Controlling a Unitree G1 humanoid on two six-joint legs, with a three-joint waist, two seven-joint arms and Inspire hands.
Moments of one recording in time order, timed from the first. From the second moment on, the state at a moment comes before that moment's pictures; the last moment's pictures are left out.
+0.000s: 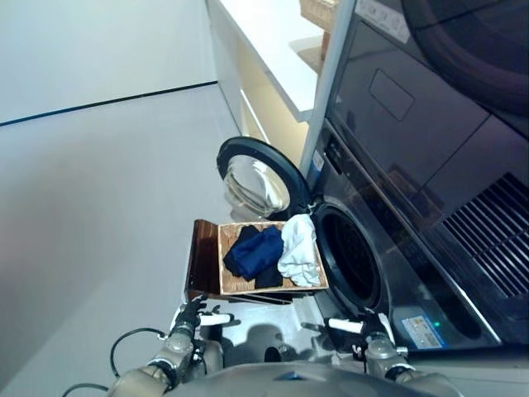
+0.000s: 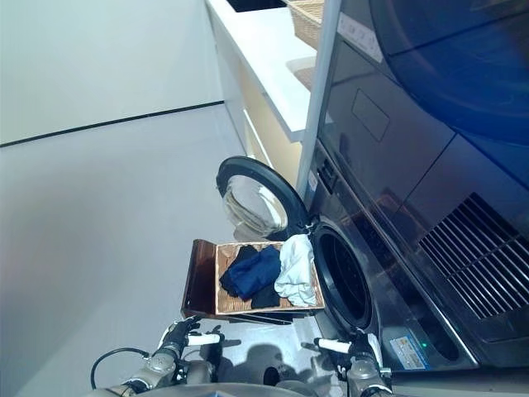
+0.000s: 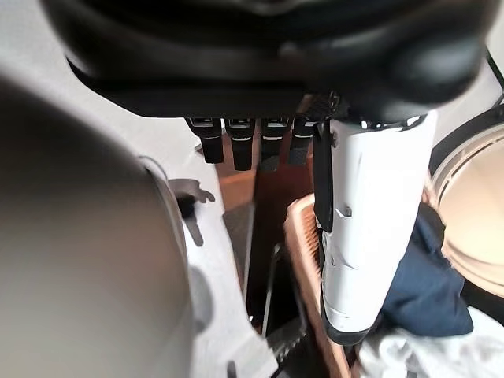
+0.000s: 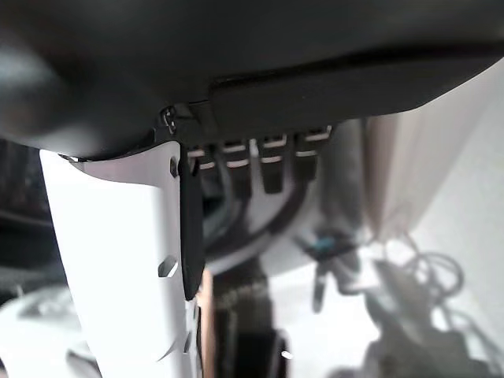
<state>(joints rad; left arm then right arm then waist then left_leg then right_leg) -0.13 0.13 -0.29 1.34 -0.10 -0.18 0.16 -0.14 -0.25 0.18 1.35 0.14 -0.13 -0.29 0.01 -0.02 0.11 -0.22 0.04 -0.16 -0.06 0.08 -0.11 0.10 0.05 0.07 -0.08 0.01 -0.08</state>
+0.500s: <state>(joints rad) -0.11 0.23 -0.37 1.30 -0.07 -0.17 0.17 -0.22 -0.22 0.17 1.33 0.14 -0.13 -0.29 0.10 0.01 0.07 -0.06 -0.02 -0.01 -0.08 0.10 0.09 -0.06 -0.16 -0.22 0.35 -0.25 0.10</state>
